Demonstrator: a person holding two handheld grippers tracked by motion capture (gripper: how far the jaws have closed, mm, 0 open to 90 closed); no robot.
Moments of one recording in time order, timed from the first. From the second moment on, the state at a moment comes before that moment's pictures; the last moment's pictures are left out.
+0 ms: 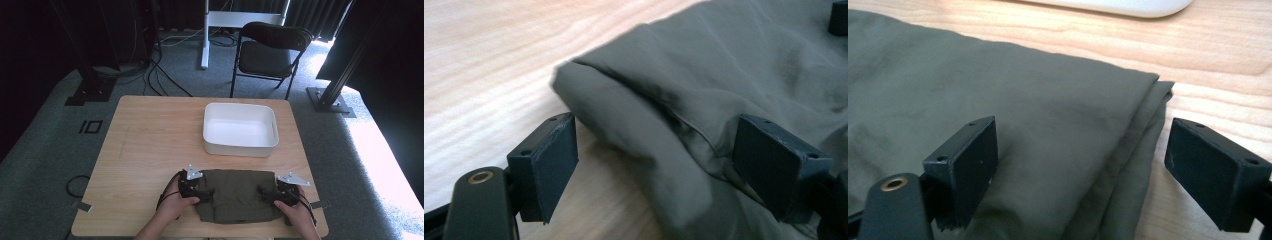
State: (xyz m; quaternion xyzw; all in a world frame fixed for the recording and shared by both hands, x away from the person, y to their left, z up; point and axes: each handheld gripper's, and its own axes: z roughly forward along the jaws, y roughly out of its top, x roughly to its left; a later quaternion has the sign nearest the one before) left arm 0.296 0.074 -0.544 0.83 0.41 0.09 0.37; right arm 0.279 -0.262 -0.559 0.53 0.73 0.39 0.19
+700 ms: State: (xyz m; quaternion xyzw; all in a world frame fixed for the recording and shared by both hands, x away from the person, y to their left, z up) left arm 0.294 0.060 -0.556 0.84 0.38 0.15 0.37; right arm 0.278 -0.254 -0.560 0.50 0.76 0.36 0.20
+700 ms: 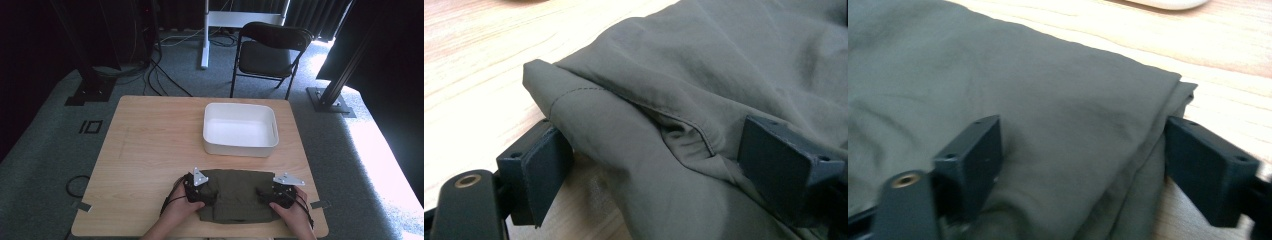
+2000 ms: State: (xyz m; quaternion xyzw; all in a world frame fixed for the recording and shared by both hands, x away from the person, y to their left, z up) left arm 0.298 0.064 -0.522 0.82 0.36 0.09 0.43; right arm 0.275 -0.243 -0.515 0.46 0.78 0.40 0.16
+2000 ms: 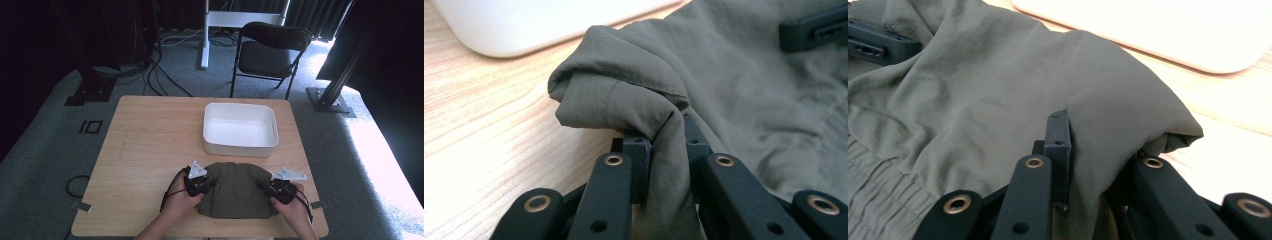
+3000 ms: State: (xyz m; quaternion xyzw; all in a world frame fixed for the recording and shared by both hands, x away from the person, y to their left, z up) left arm 0.309 0.065 -0.462 0.80 0.34 0.12 0.48; right arm 0.282 -0.248 -0.461 0.45 0.75 0.46 0.16
